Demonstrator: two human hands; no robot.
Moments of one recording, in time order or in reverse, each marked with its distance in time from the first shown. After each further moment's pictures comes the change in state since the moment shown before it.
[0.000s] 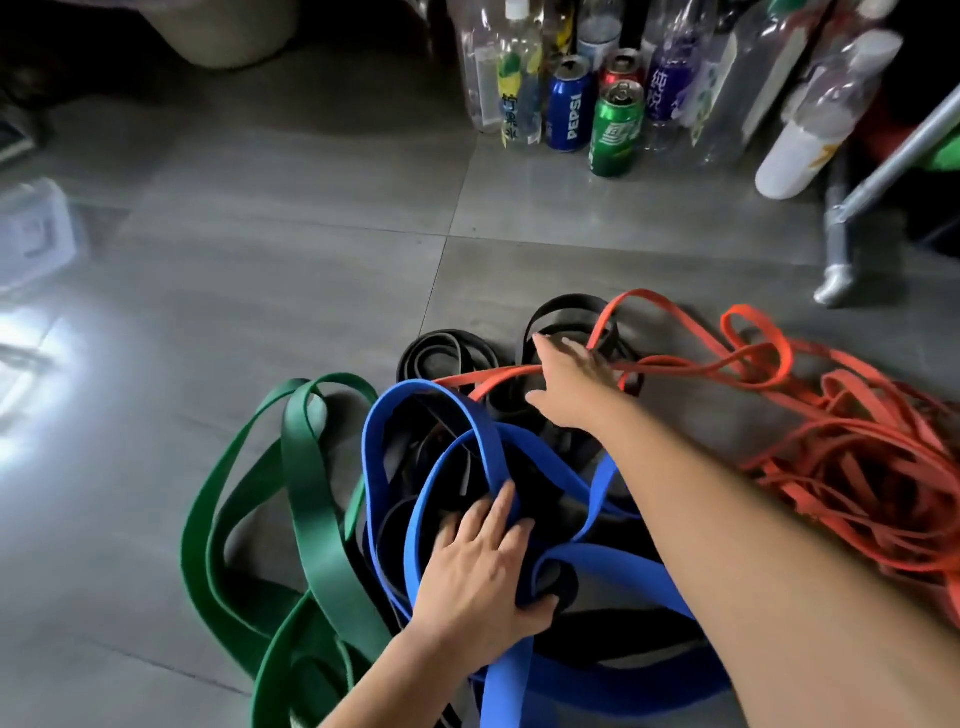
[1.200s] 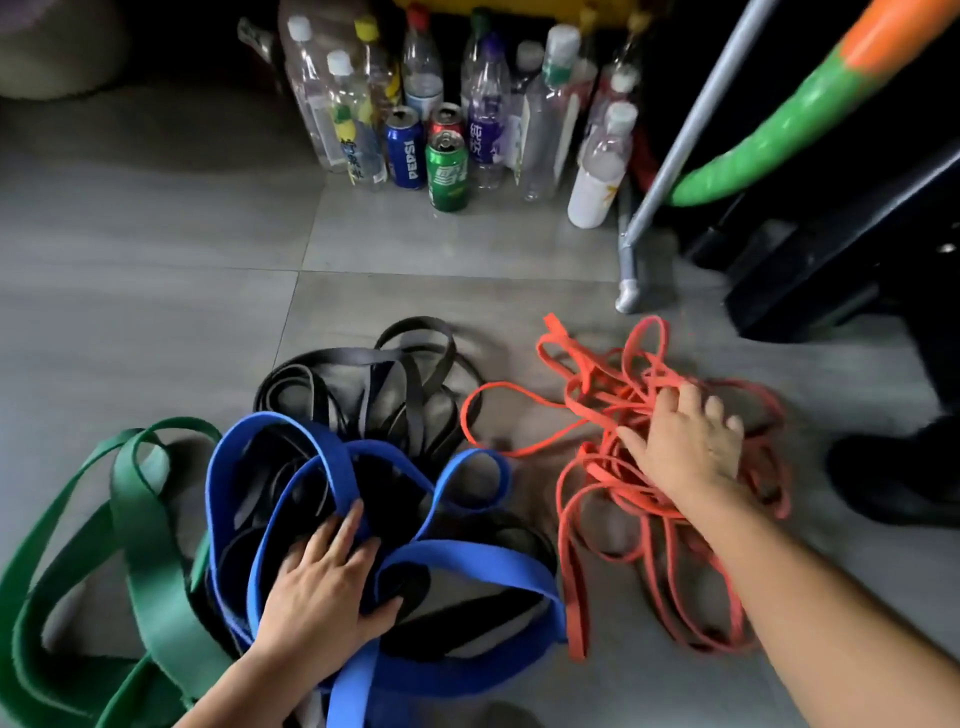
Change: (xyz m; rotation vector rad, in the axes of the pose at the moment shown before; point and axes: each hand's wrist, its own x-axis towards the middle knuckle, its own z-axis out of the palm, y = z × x) left_hand 0.001 0.012 -0.010 0.209 0.038 -0.030; right_hand -0.161 0.194 -0.043 -0.470 0.293 0.636
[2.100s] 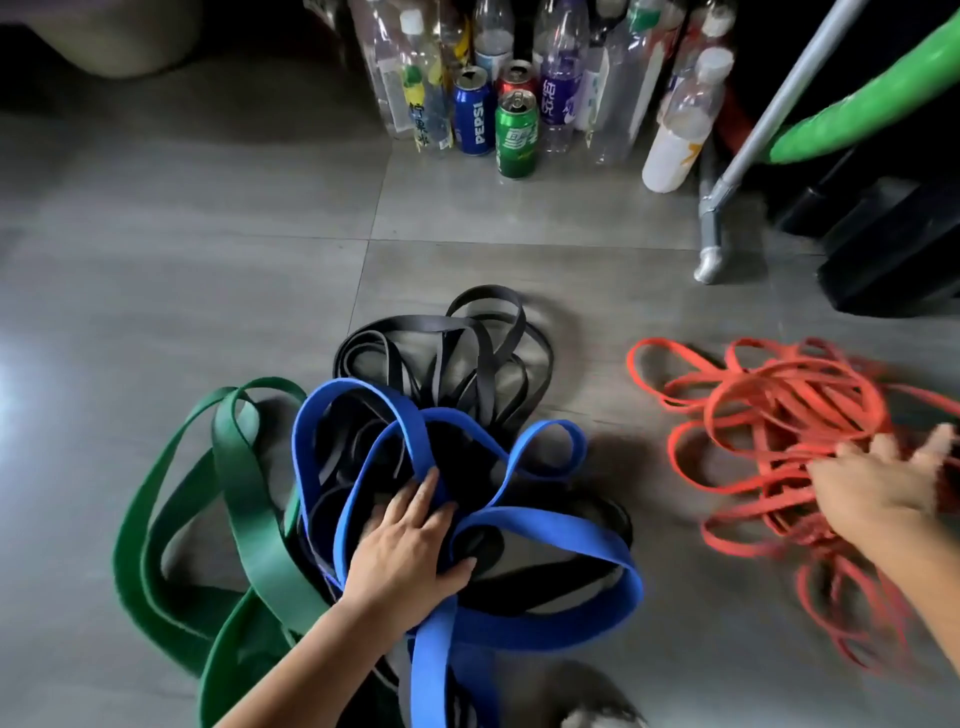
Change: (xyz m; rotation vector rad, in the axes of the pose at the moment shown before) left_hand -0.007 -0.008 0.006 -0.199 -0.031 0.013; right_hand -0.027 0.064 0.024 -0.444 -0.367 -0.065
